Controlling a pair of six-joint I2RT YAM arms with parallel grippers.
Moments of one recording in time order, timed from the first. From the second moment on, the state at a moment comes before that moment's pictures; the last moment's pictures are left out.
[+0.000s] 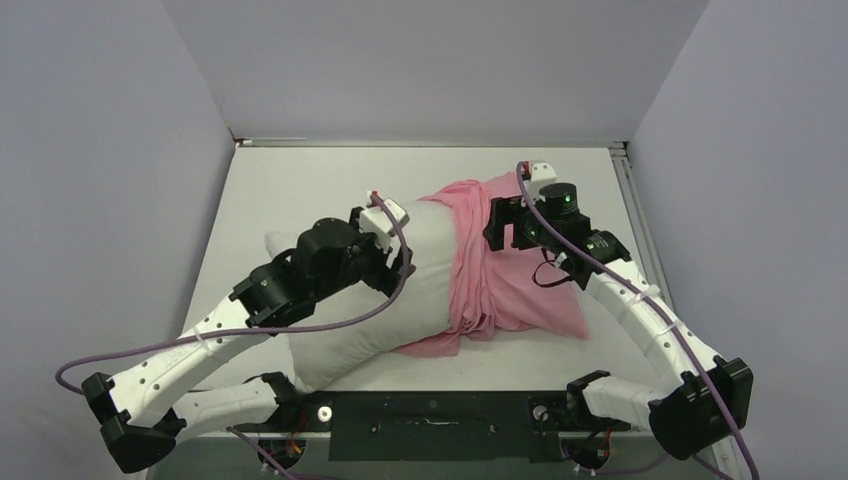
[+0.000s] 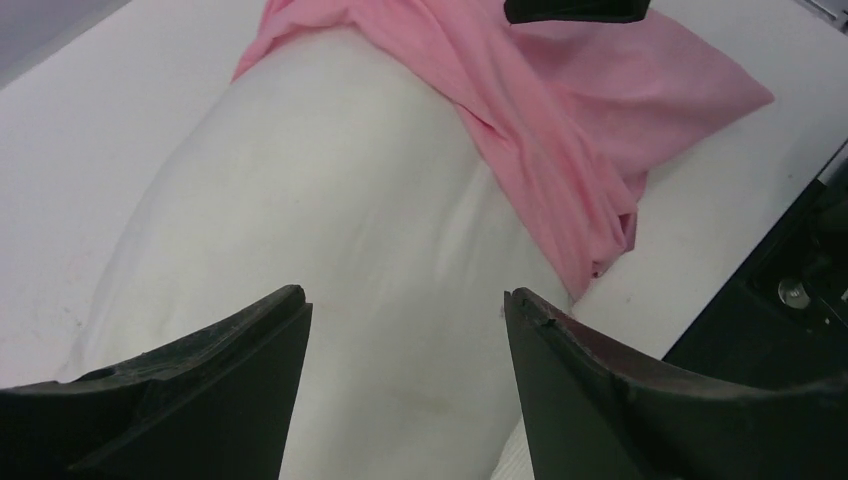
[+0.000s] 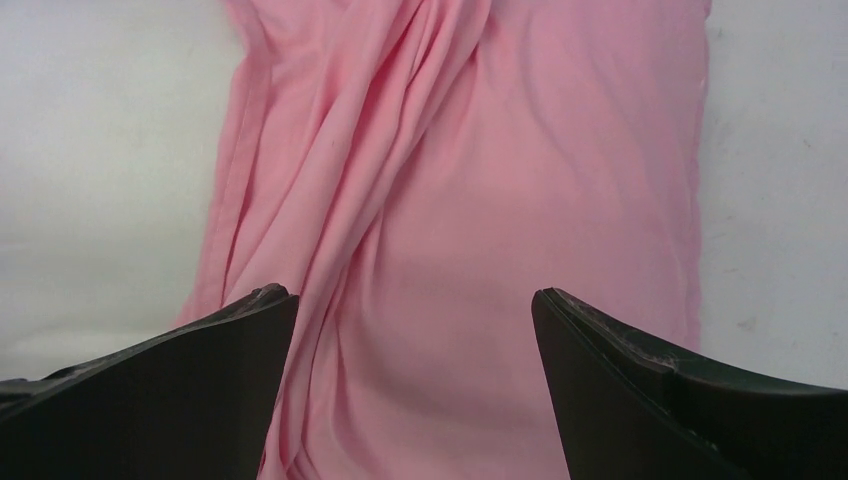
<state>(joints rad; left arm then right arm) -0.85 1.01 1.11 -0.51 -0.09 -0.08 0.40 1.19 1.05 -0.44 -0.06 0.18</state>
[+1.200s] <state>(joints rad) -1.09 1.18 0.97 -0.47 -0.35 -0.06 0.51 1.40 1.04 -0.20 -0.05 0.18</state>
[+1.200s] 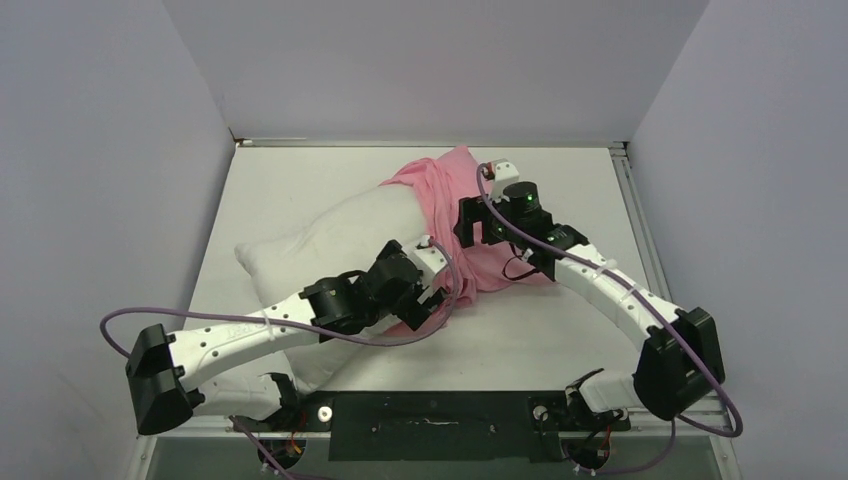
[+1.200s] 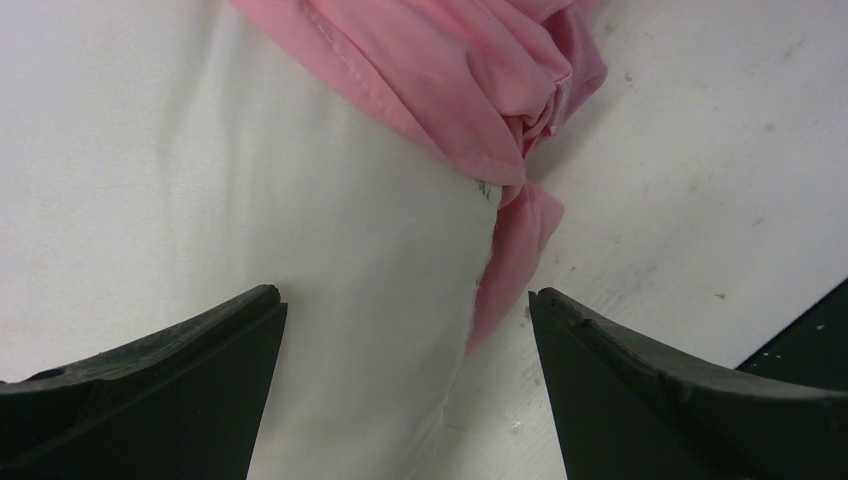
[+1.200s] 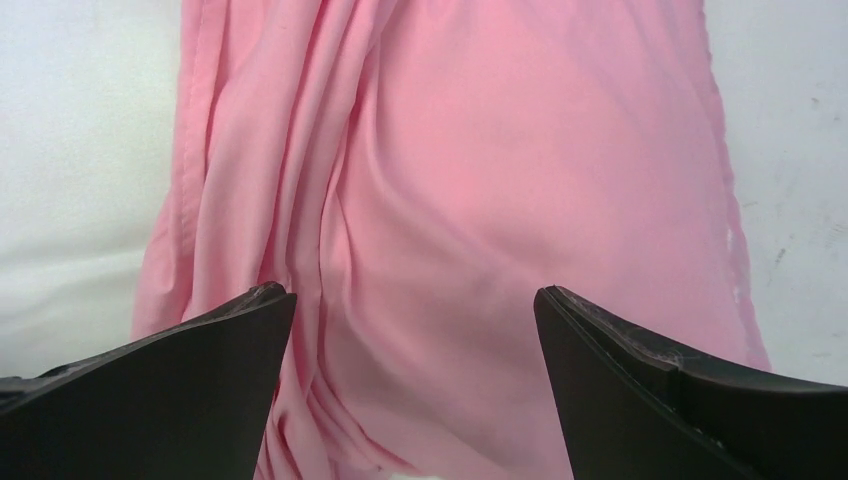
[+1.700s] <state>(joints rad) -1.05 1.38 0.96 -0.42 -0.51 -0.11 0.51 1.08 0.82 -0.33 -0.08 0.20</state>
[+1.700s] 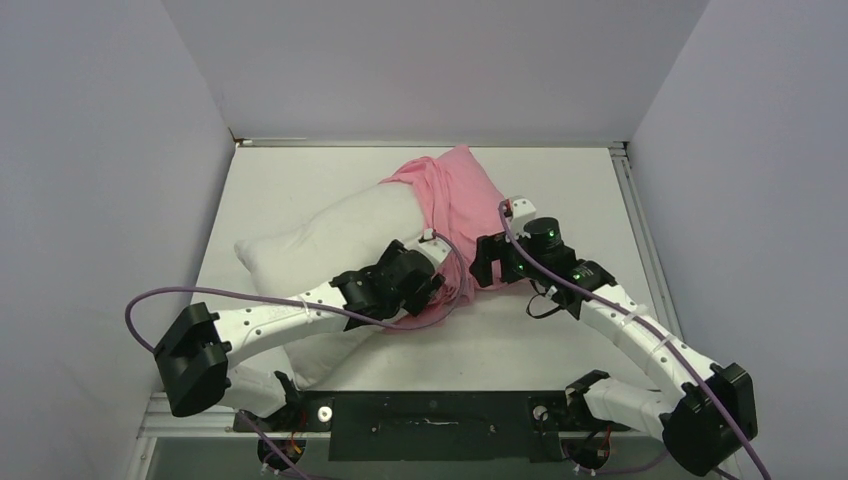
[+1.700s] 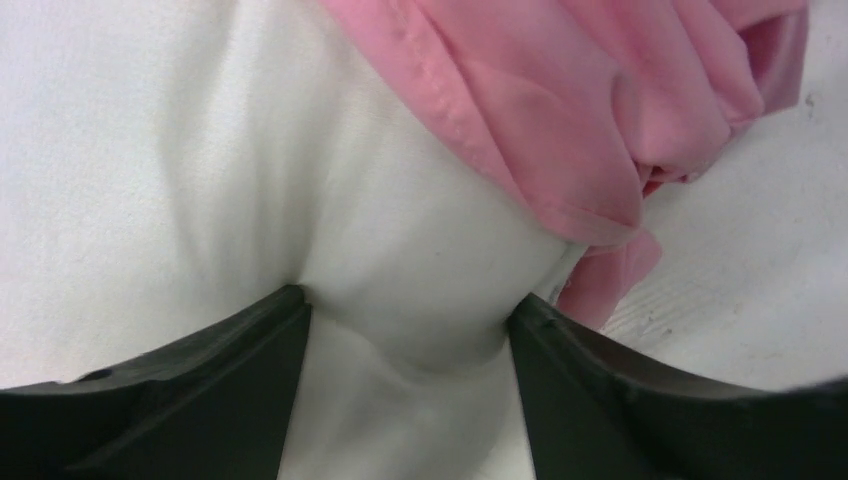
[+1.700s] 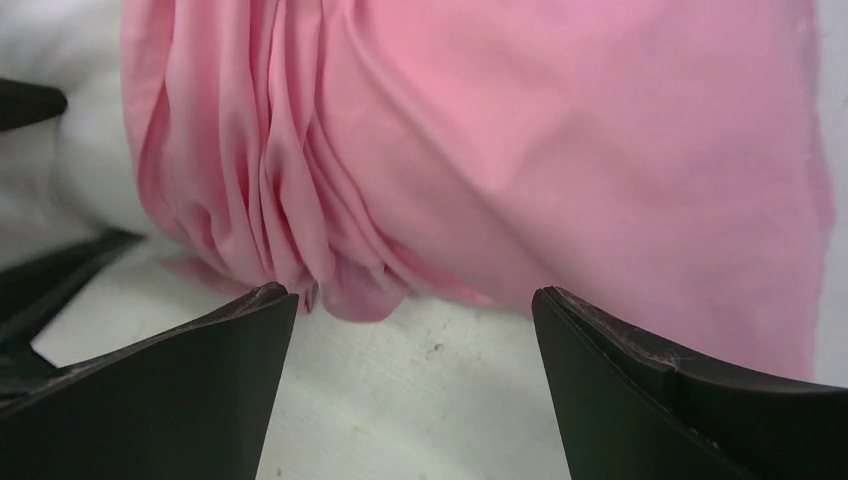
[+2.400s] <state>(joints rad) -0.96 1.26 0.94 -0.39 -0.40 -0.15 0.66 1.35 0.71 -0.06 -0.14 0.29</state>
